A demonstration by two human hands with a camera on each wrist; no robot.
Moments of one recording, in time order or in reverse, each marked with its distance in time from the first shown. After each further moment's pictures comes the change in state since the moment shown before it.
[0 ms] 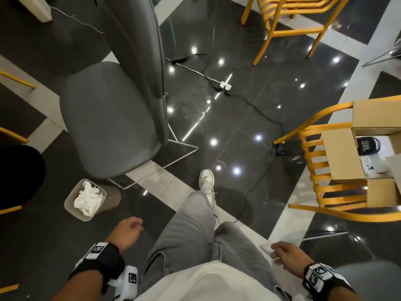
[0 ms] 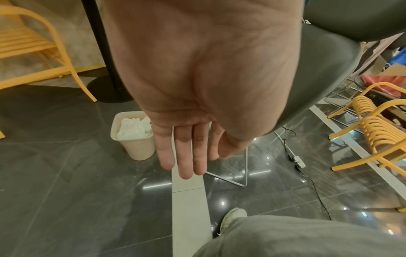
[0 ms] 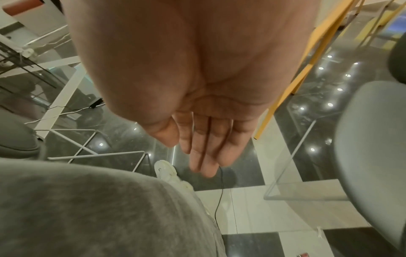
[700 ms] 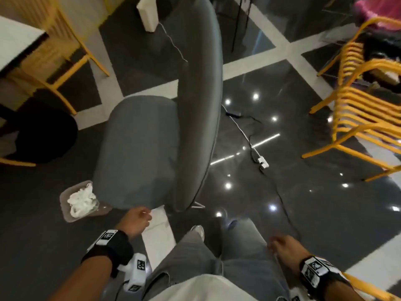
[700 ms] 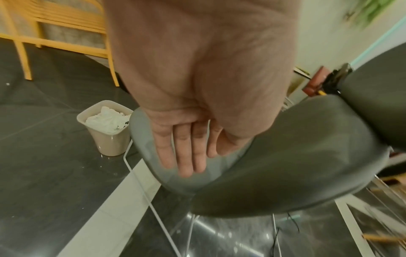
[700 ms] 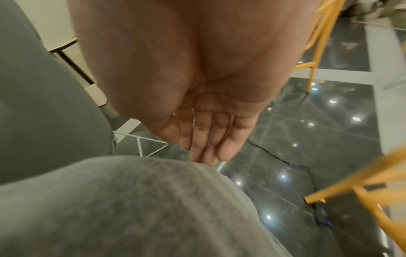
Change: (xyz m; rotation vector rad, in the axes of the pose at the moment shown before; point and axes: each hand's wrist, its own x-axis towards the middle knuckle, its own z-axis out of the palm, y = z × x) left_hand 0.087 0.231 -0.098 -0.550 0.242 -0.103; right_hand 0.127 -0.417 -0.218 -0.905 0.019 -0.386
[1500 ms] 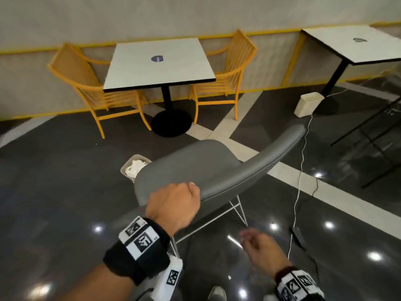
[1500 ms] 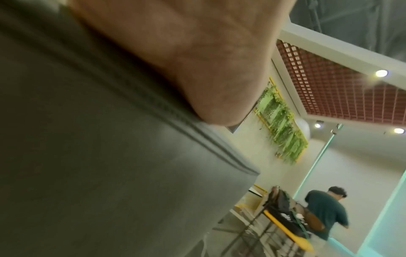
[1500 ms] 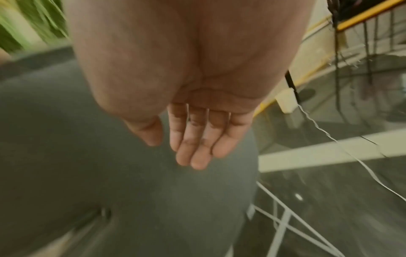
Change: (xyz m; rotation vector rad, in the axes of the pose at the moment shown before) left_hand -0.121 0.379 0.035 0.100 0.835 -0.310; right_hand 0.171 -0.233 -0.320 -0.494 -0.110 -1.148
